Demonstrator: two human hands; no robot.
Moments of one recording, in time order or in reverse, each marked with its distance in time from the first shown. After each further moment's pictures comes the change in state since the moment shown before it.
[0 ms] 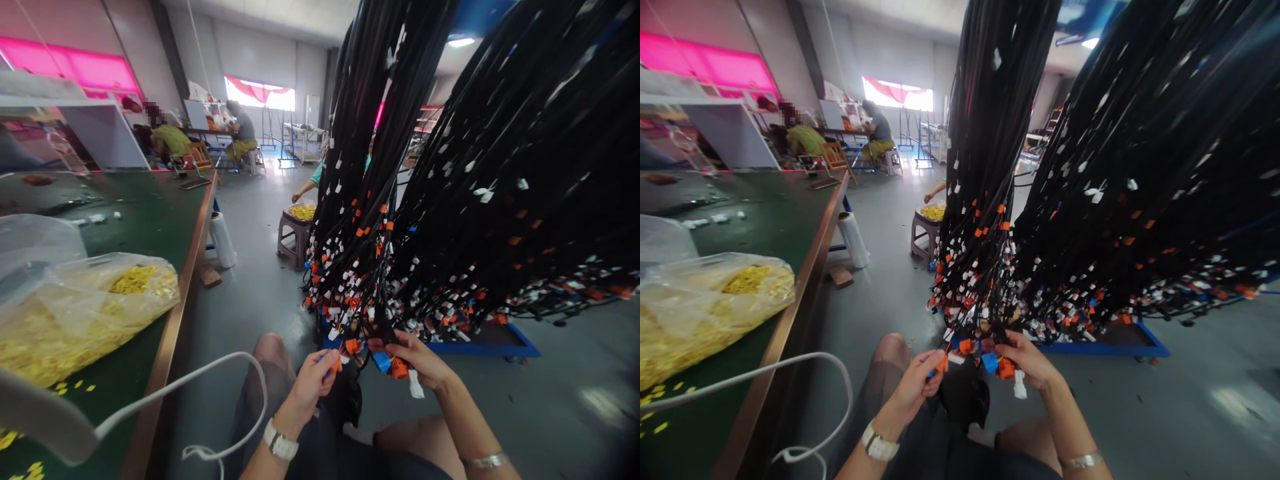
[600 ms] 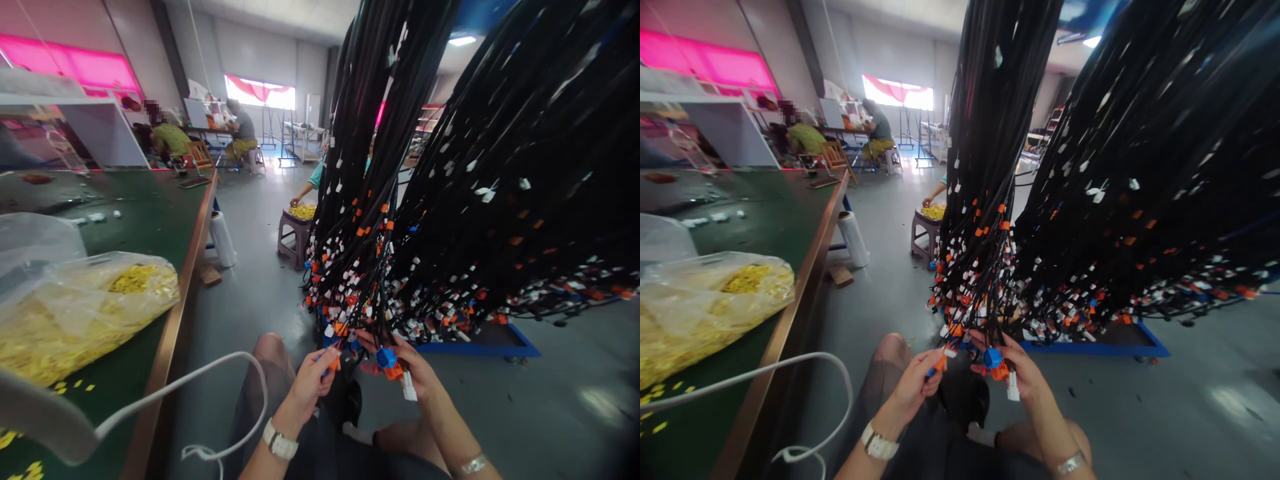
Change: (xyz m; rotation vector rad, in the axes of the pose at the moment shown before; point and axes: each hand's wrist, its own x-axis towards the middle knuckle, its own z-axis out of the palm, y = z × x) left_hand 0.000 0.000 -0.001 -0.020 0.014 -0.003; right_hand 0.000 0.024 0.016 0.315 -0.062 -0.056
